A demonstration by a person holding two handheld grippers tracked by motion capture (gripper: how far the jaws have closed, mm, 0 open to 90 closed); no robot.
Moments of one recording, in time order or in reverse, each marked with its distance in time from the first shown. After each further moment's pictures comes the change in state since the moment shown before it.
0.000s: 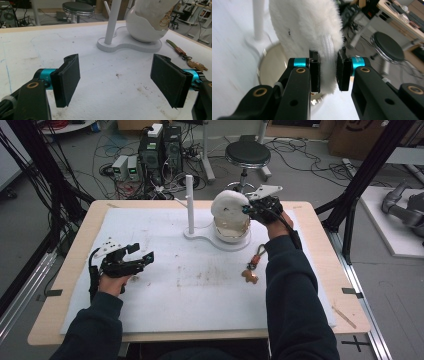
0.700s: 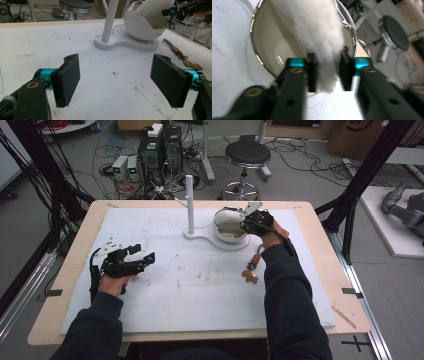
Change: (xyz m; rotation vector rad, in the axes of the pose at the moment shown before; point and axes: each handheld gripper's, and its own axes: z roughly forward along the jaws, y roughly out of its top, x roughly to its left) left arm 0.000 -0.001 0.002 0.013 -0.022 -0.029; right arm 0.023 -0.028 0.034 0.158 0.016 -0.081
